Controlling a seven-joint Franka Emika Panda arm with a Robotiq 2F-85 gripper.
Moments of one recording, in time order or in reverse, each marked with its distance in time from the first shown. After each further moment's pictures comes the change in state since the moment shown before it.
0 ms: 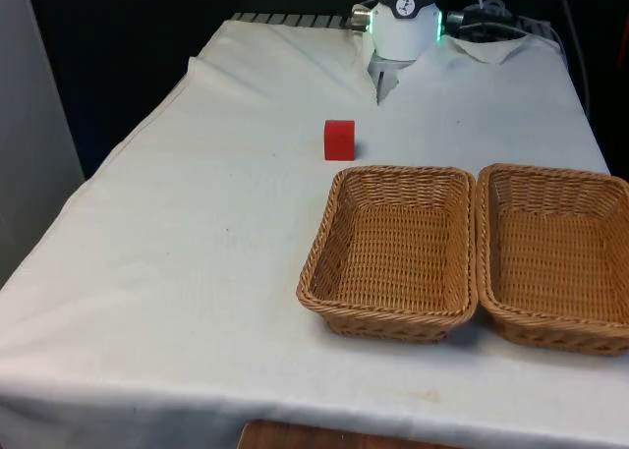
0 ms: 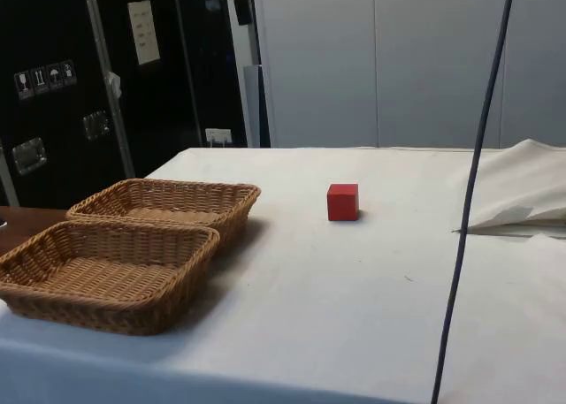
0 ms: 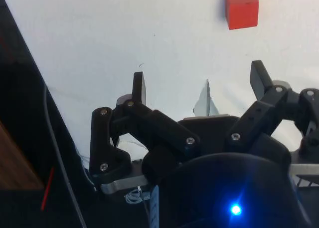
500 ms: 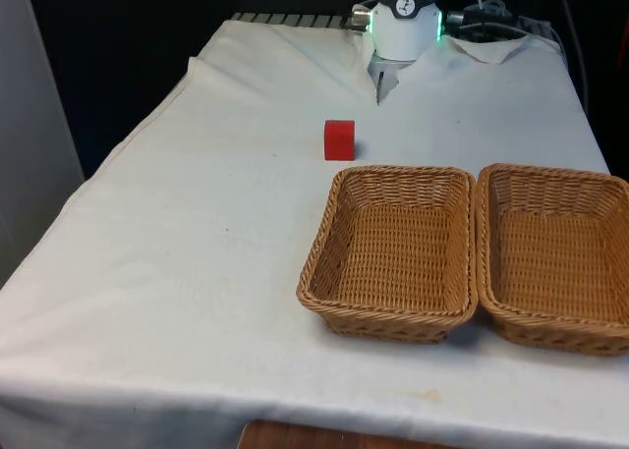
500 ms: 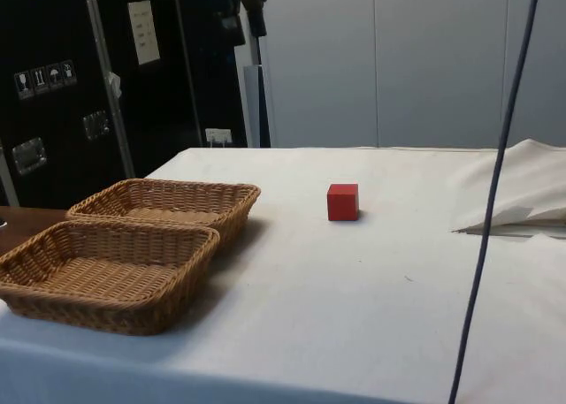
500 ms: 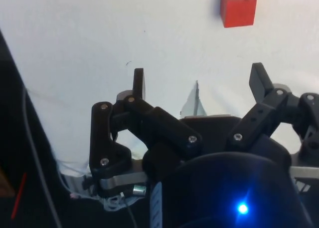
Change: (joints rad) arm 0.002 -0.069 0.044 -0.128 -0.067 0.076 0.056
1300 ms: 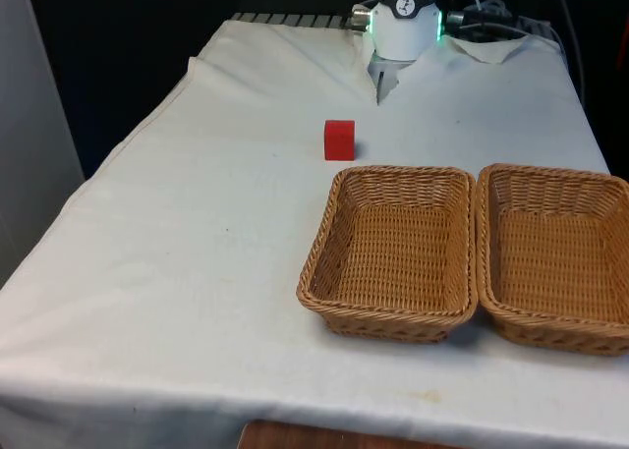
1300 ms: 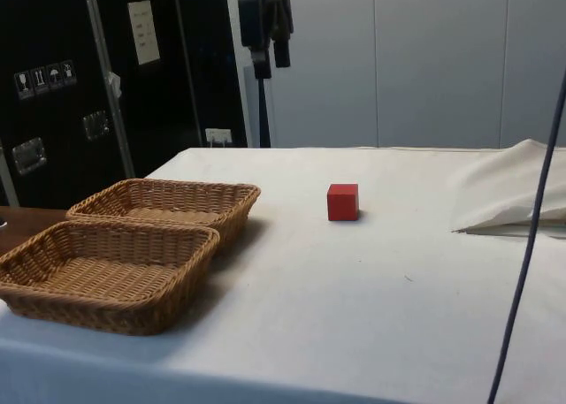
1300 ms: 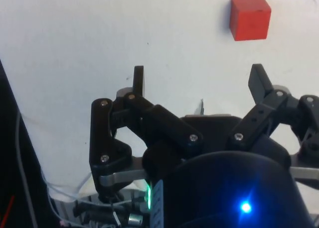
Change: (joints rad) arm -0.002 -0.141 0.019 -0.295 -0.034 0.257 0.042
